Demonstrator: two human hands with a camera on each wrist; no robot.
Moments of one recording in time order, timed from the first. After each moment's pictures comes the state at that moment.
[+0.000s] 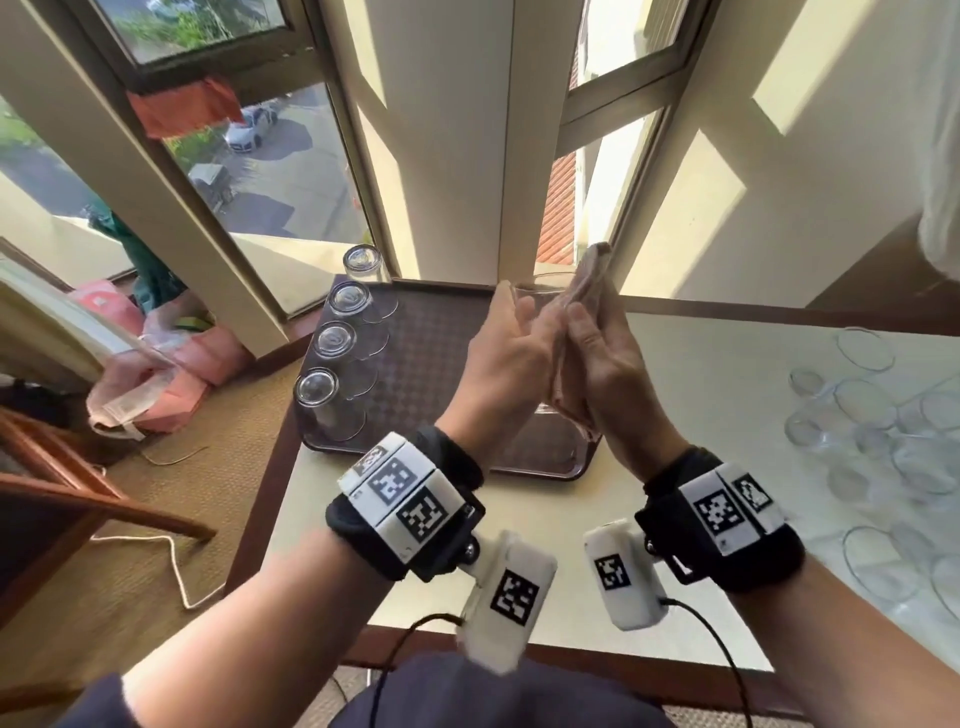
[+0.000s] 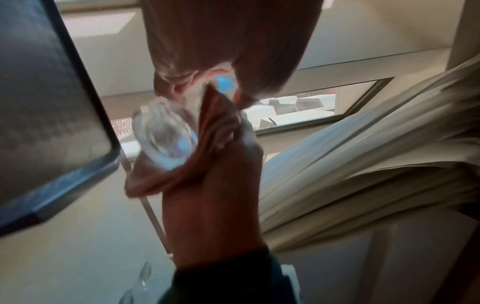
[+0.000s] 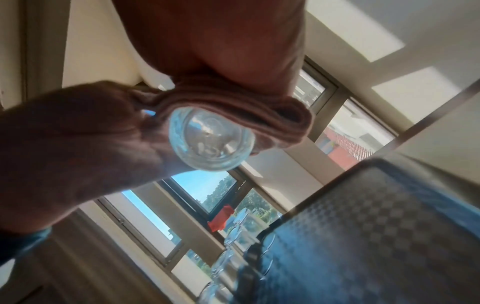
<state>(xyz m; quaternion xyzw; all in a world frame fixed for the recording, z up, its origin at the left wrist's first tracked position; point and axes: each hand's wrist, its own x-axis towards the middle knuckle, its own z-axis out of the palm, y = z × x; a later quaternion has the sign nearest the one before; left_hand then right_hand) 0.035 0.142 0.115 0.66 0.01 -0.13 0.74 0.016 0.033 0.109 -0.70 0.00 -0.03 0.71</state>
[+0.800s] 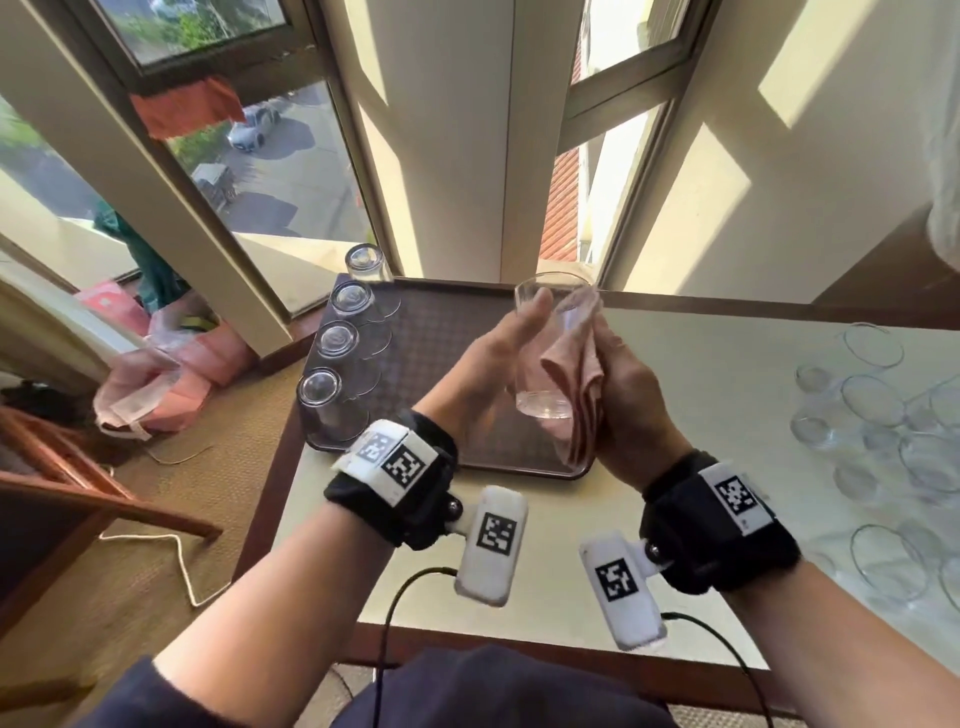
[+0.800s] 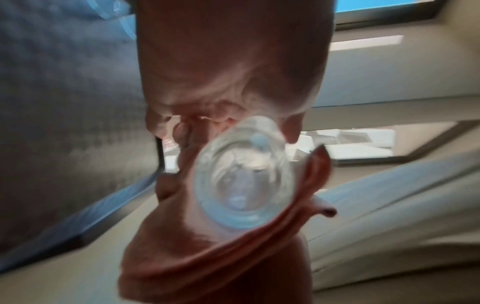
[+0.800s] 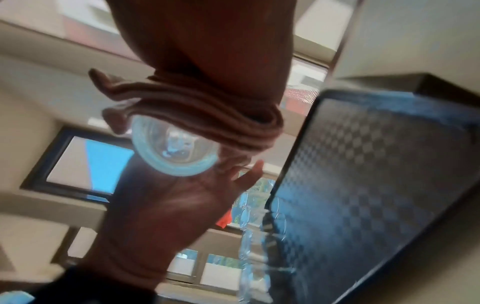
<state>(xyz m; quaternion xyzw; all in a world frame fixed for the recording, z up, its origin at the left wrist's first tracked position) 0.042 0.155 0.108 0.61 0.01 -0.28 0.74 0.010 0.027 0.095 -0.49 0.09 0.11 0.86</state>
